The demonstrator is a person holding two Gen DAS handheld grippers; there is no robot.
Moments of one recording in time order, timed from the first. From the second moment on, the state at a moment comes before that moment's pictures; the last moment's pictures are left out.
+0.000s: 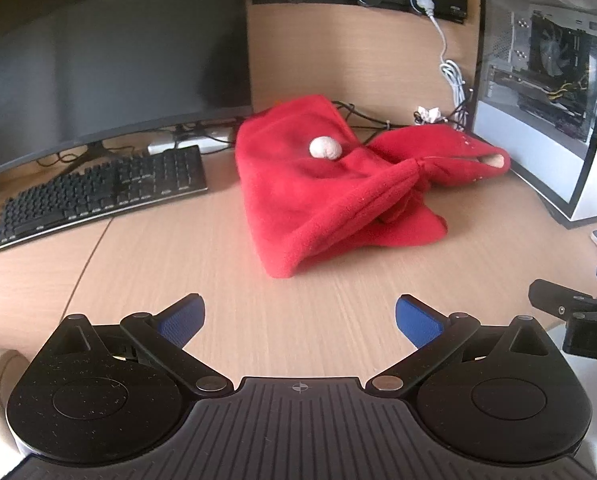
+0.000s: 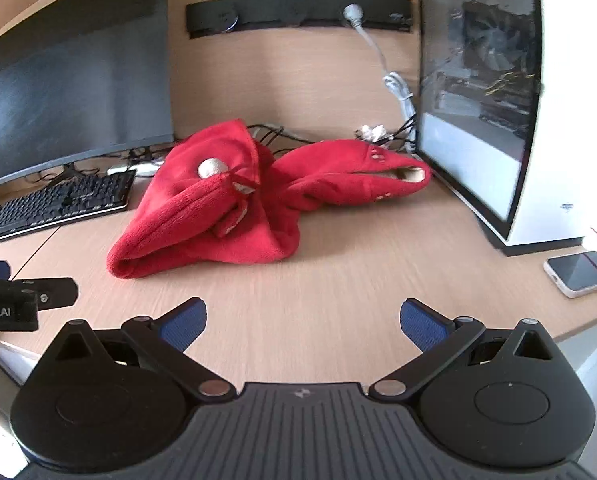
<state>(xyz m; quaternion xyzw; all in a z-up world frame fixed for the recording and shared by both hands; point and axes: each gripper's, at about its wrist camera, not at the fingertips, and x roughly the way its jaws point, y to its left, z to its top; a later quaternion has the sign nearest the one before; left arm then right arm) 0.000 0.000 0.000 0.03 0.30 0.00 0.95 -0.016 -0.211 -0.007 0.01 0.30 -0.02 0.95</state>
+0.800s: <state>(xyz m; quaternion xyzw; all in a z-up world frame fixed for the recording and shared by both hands) 0.003 0.015 -0.005 0.01 0.35 0.01 0.94 -0.003 -0.199 -0.018 0.03 0.31 -0.01 0.95</state>
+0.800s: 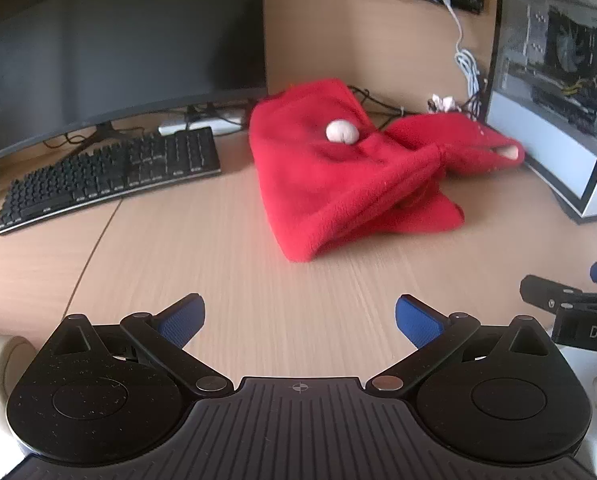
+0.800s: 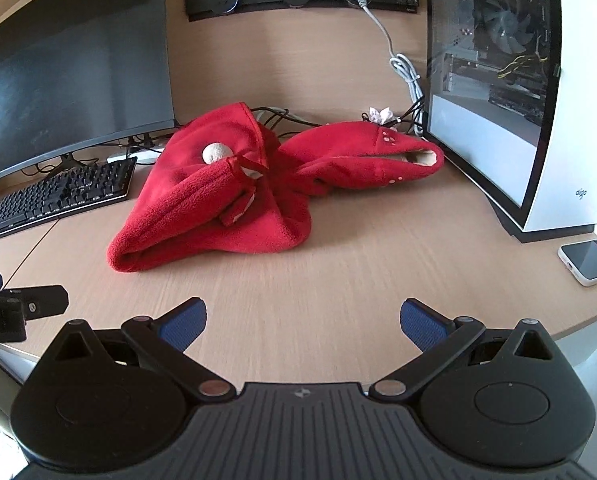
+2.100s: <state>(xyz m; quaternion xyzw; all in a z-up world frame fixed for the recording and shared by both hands) 0.011 0.020 -0.016 0.01 0.39 0.00 0.92 -0.004 -0.196 -0.020 0.03 0.32 -0.01 0.95</state>
